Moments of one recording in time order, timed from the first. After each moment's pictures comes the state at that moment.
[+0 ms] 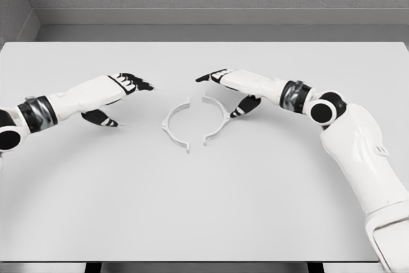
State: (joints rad) left arm -0.50 0.66 -0.49 -1.30 -0.49 -0.61 -0.34; right arm -0.68 -0.22 0.45 -0.95 0.50 -0.61 0.53
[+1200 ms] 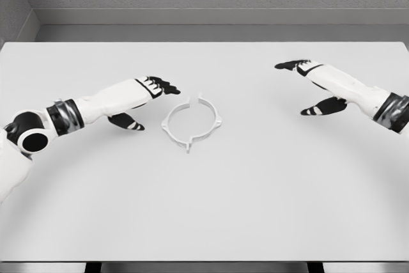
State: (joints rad) left arm -0.51 0.55 -0.53 -1.33 -0.48 -0.61 -0.35; right arm -0.33 -0.61 0.14 -1.38 0.20 -0.62 0.54
